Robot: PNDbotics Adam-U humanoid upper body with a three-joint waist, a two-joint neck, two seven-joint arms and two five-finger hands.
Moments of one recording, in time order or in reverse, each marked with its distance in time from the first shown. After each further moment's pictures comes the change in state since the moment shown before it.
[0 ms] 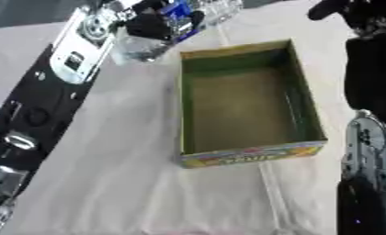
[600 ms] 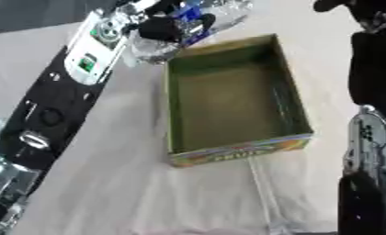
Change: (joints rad) left arm -0.008 -0.053 -0.012 0.017 -0.004 -0.011 -0.005; right arm -0.004 -0.002 -0.010 0.000 0.022 -0.002 -0.024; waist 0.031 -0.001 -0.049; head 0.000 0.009
